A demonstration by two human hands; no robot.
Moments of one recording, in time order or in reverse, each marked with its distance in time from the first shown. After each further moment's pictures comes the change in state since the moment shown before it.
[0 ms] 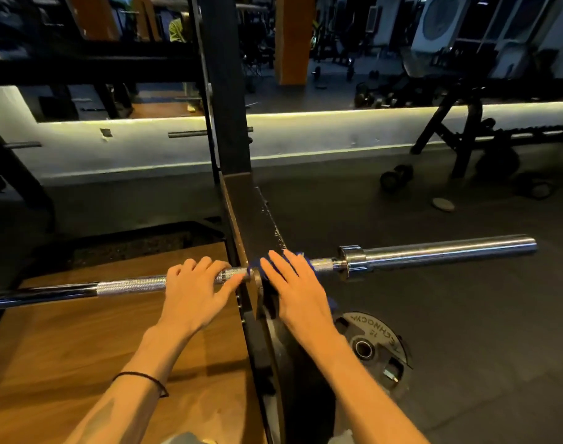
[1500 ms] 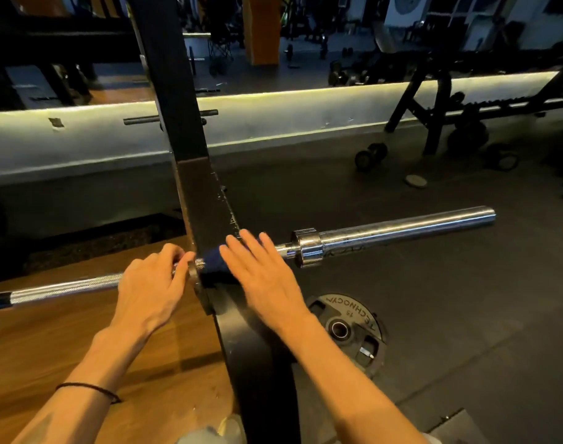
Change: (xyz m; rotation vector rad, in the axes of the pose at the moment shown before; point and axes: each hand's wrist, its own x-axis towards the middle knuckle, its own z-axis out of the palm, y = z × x) left_hand 0.008 0.047 -0.010 -0.173 0.048 -0.033; right_hand -0.005 0.037 -0.004 -0.111 0.073 -0.126
